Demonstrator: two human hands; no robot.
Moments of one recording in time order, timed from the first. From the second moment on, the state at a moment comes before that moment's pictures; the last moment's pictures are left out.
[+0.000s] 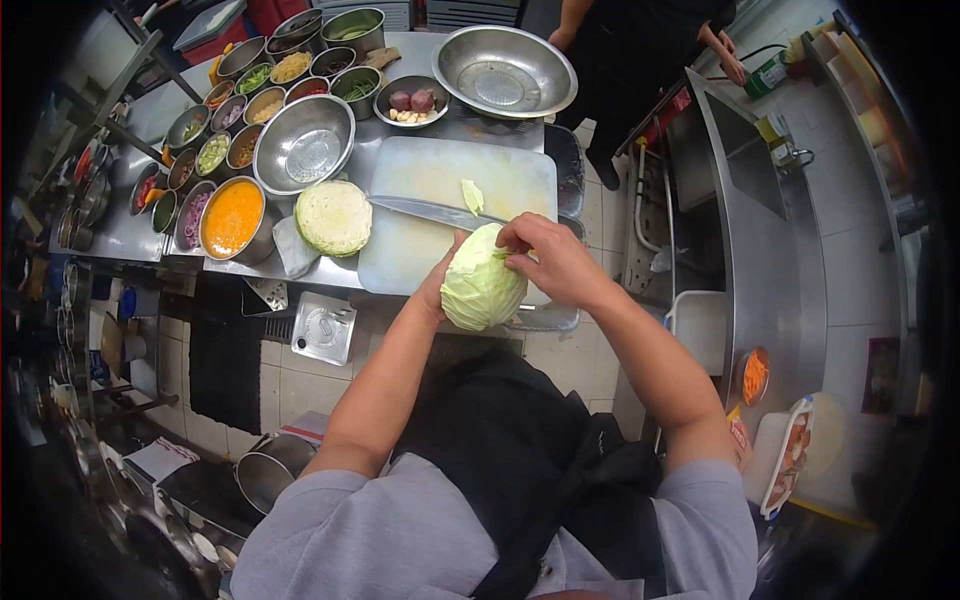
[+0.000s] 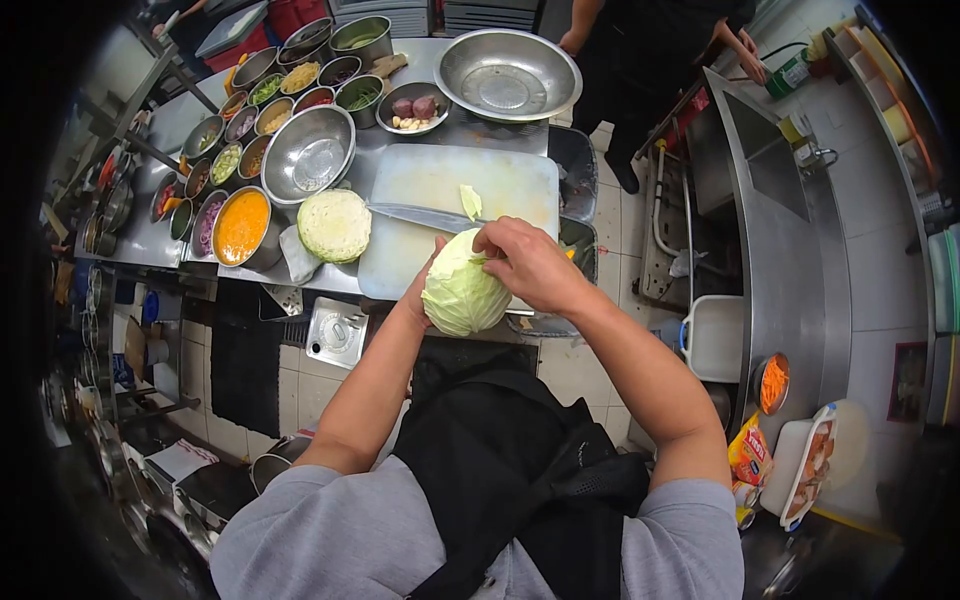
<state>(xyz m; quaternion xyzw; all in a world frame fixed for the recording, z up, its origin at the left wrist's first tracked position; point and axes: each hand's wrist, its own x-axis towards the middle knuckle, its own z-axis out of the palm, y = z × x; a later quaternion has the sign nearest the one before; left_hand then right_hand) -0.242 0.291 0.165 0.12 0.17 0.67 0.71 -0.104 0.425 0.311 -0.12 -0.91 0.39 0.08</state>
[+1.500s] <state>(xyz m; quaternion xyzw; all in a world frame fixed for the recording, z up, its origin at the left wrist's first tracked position) -0.261 0.262 0.154 0.03 0.15 0.75 0.64 -0.058 0.528 0.213 -0.30 -0.92 0.21 0.14</state>
